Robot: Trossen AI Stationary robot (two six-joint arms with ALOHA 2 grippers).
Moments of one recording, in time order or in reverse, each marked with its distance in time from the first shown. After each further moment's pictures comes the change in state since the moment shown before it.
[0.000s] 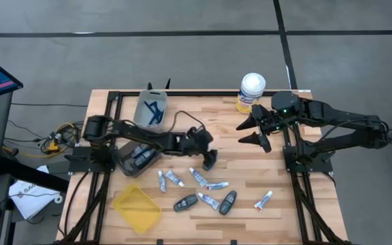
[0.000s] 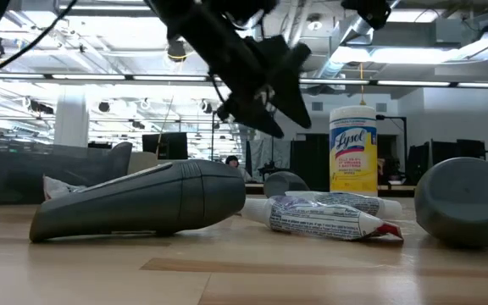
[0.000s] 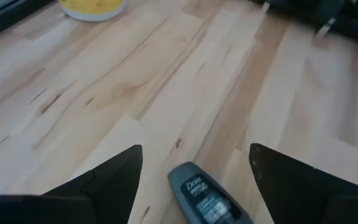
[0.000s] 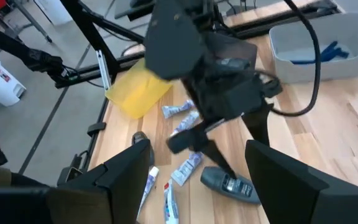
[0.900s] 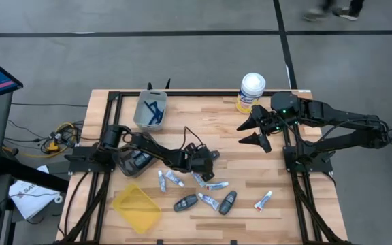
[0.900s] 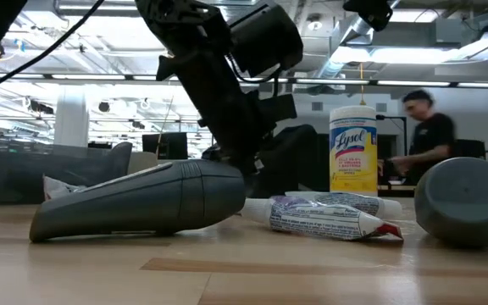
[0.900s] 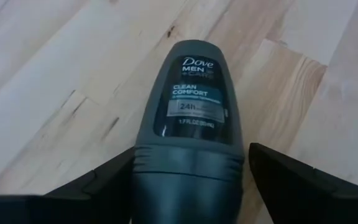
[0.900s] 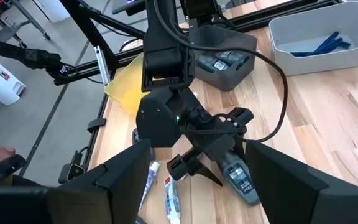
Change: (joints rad) left arm -0.102 0.227 0.039 -0.105 -0.093 -0.144; right arm 0.000 0.004 0.000 -0.021 -0.001 0.008
